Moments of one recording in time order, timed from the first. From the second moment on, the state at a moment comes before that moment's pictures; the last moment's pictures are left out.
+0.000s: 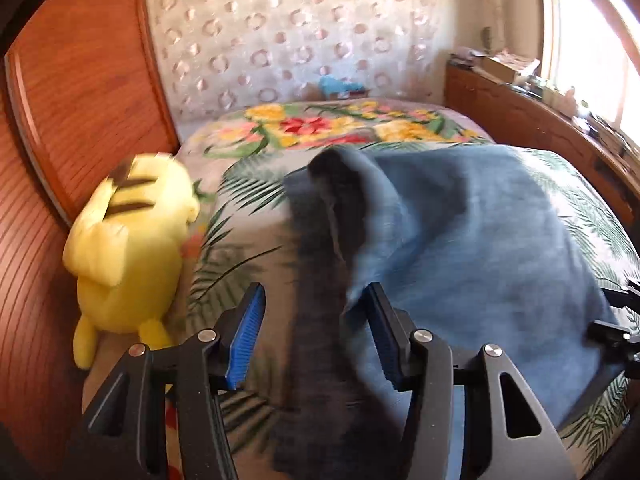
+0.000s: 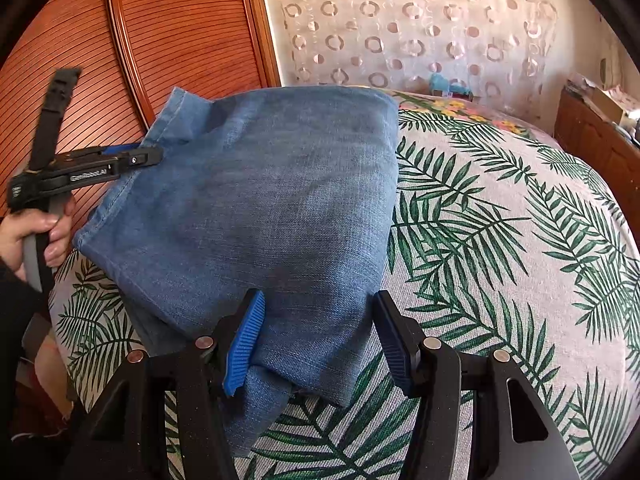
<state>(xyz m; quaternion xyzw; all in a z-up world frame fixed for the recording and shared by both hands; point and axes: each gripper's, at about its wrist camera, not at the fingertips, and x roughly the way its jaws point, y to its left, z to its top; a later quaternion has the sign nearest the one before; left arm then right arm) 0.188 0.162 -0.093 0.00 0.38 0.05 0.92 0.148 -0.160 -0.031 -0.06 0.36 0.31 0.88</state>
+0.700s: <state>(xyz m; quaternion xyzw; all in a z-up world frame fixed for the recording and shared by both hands) 0.129 0.147 -0.079 -0.03 0.33 0.01 0.94 0.147 -0.159 -0.032 -0.06 0.35 0.31 0.88</state>
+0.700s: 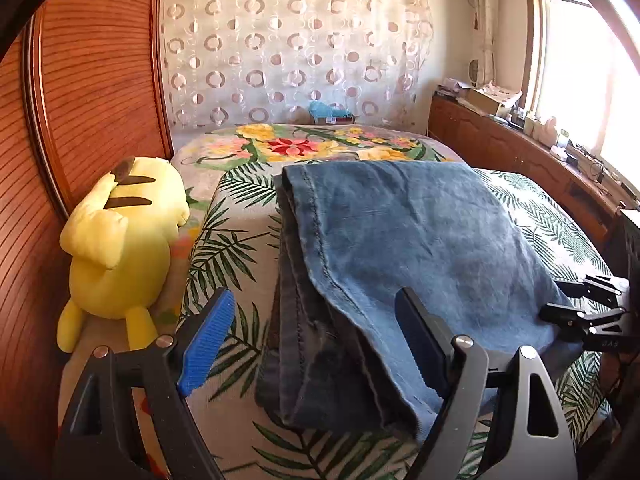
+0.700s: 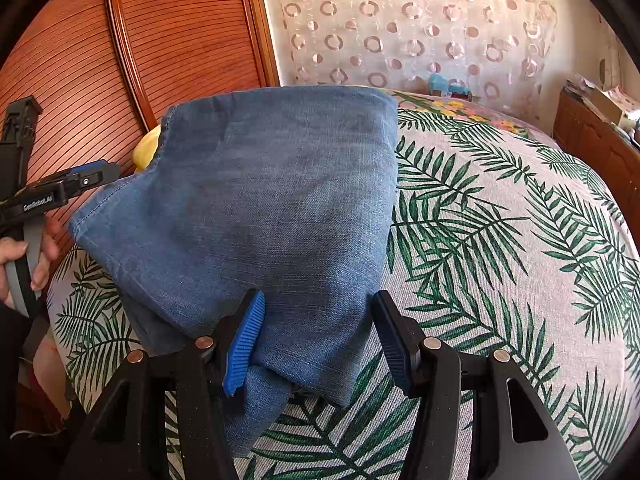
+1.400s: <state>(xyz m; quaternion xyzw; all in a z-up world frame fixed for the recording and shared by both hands) 0.098 0.112 -0.104 -0.01 0.35 0.00 0.94 0.131 -0.207 -0.005 -0.05 0.32 0.29 0.90</state>
